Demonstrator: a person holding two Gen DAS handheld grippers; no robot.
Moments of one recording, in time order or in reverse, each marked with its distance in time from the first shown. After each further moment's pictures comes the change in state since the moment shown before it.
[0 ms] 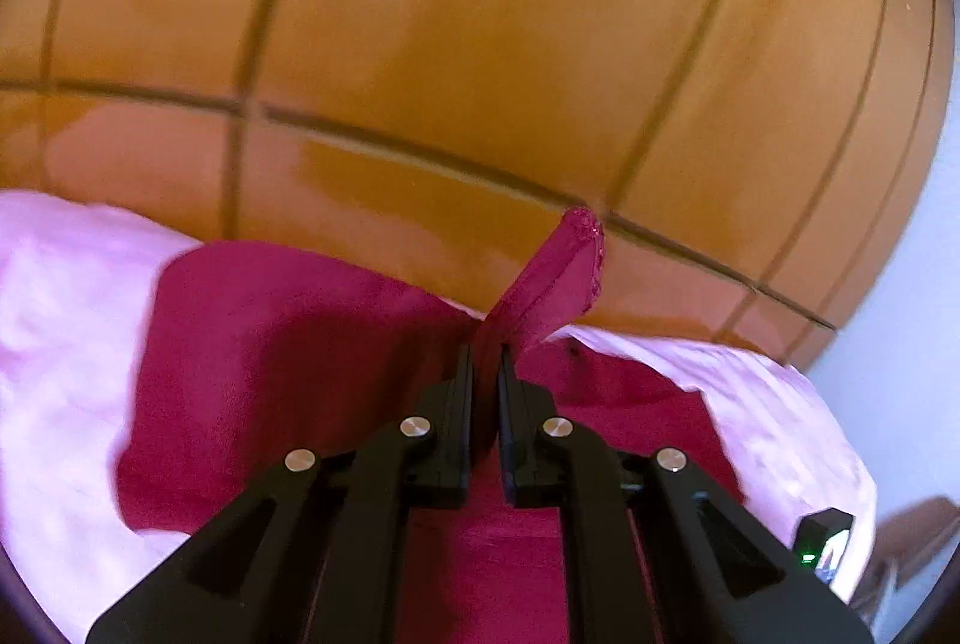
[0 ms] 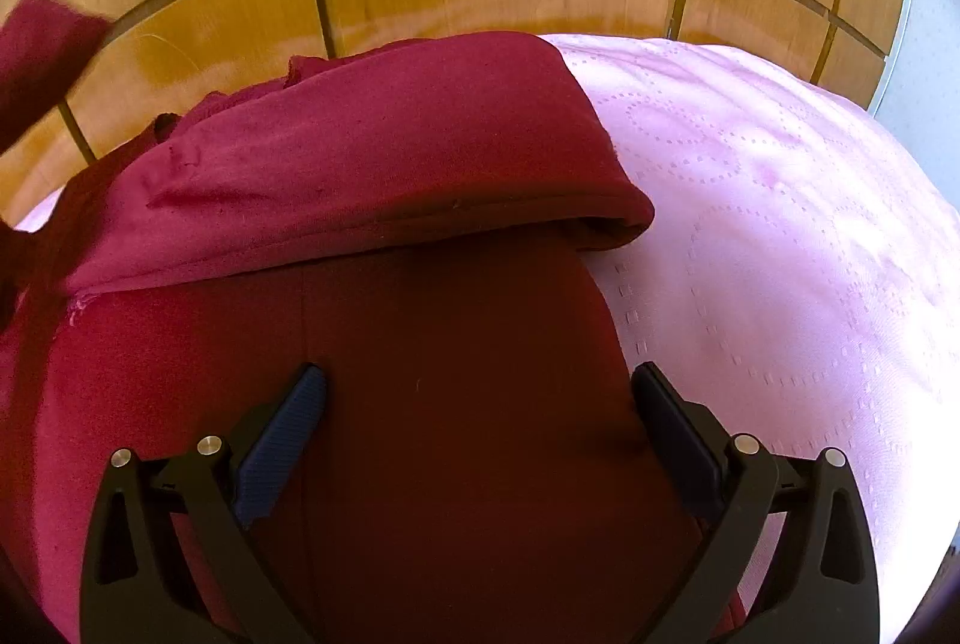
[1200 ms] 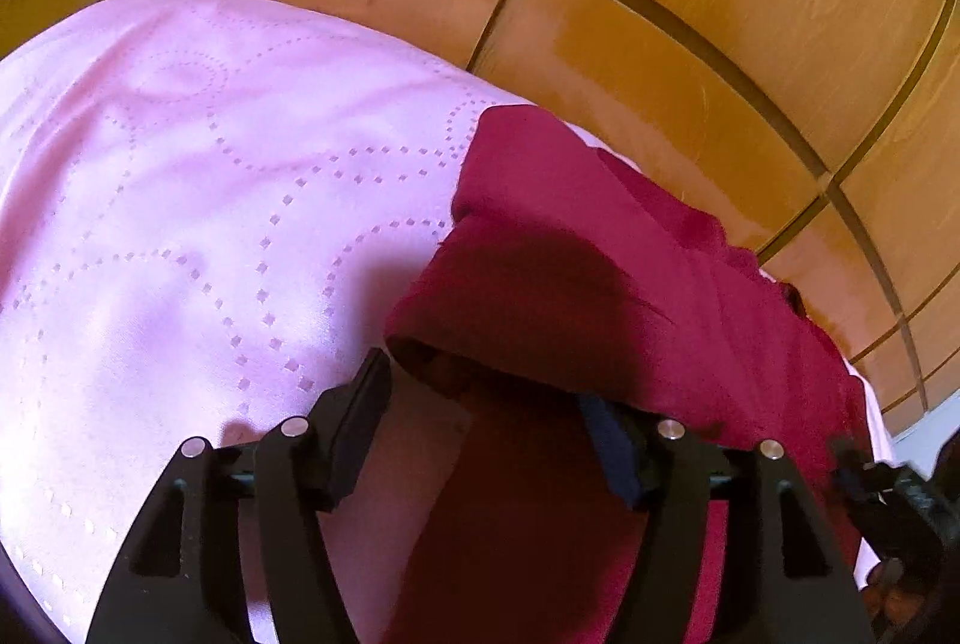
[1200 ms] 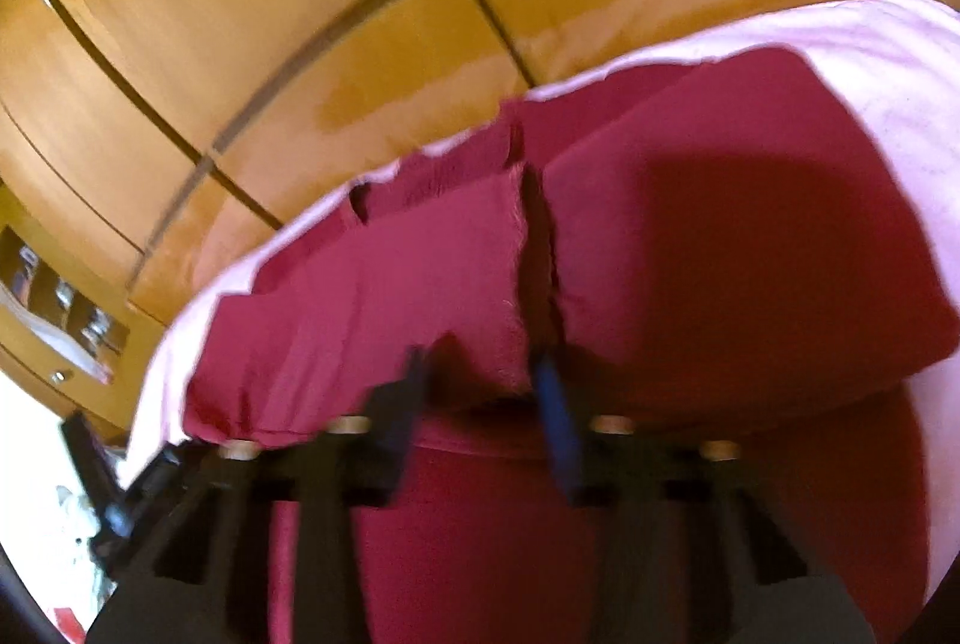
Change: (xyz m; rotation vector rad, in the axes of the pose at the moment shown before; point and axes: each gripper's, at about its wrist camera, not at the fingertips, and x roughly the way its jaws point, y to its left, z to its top) left arm -0.006 0.123 -0.090 -0.297 0.103 0.312; right arm 0.028 0.059 0.054 0.106 0.057 0.537
